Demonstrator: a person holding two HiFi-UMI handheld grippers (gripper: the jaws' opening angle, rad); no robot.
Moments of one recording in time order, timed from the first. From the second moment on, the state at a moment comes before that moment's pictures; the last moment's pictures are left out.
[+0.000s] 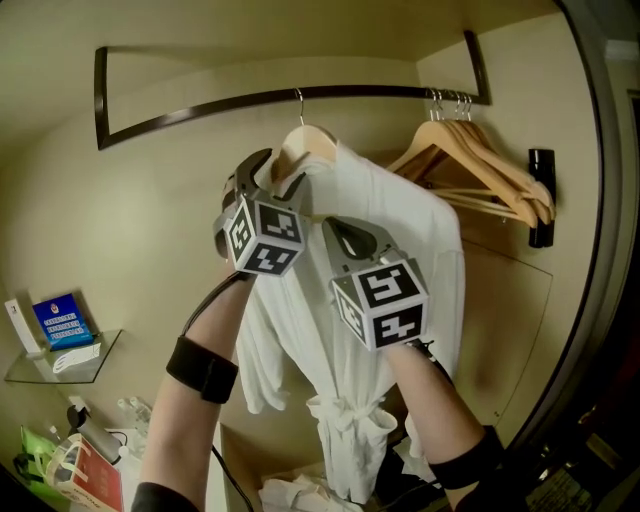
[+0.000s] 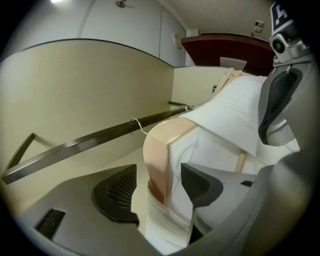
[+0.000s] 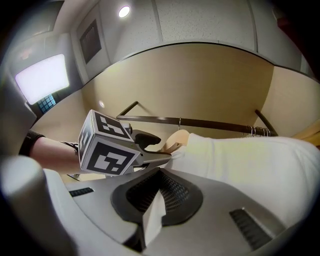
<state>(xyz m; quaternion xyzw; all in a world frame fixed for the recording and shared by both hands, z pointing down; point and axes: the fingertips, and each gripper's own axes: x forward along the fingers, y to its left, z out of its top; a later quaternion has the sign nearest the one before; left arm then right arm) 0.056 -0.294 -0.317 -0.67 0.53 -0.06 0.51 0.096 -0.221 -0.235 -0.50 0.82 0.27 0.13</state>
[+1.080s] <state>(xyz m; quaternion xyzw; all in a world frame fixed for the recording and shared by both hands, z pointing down) 0.088 -0.317 -0.349 -0.68 0.50 -0.04 0.54 0.090 -0.245 -0.250 -0.52 0.79 0.30 0.11</state>
